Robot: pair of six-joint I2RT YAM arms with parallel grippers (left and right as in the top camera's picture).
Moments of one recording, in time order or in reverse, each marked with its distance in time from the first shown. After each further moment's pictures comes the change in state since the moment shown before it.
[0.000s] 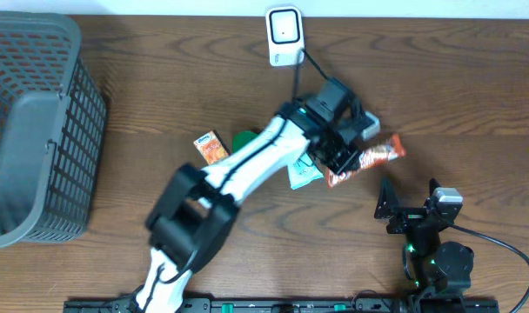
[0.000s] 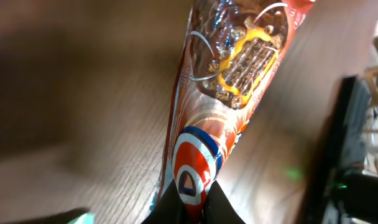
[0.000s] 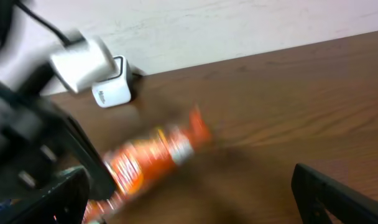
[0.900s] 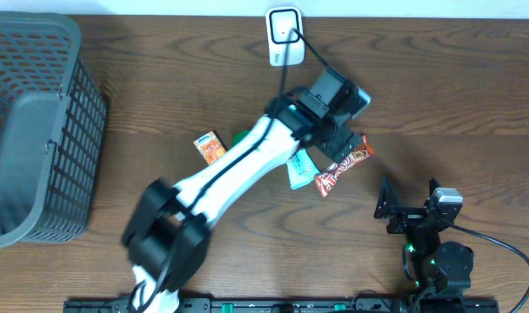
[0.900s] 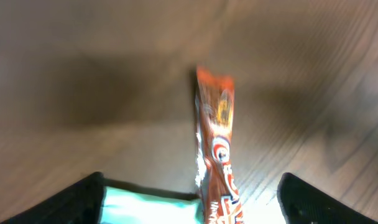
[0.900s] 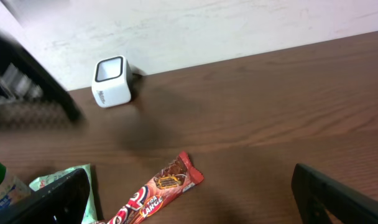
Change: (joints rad) left arm 0.011 -0.191 0.017 0.015 -0.430 0.026; right arm 0.000 0.000 0.000 0.000 0.000 0.000
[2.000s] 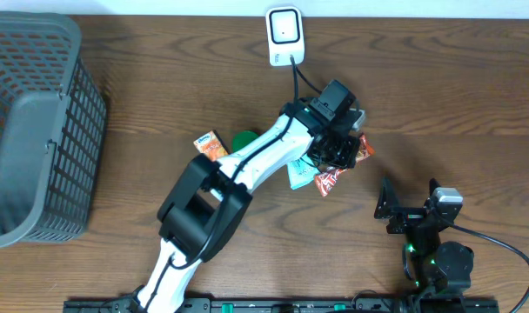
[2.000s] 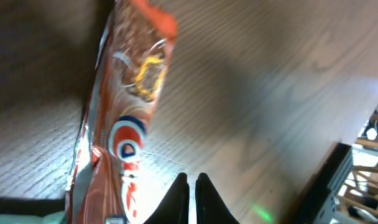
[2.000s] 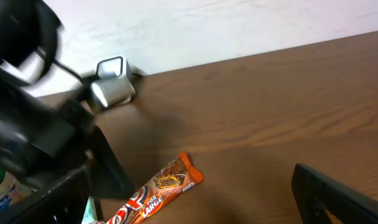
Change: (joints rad) left arm 0.002 0.266 0.012 0.013 0.389 -0.426; right arm 0.000 0.000 0.000 0.000 0.000 0.000
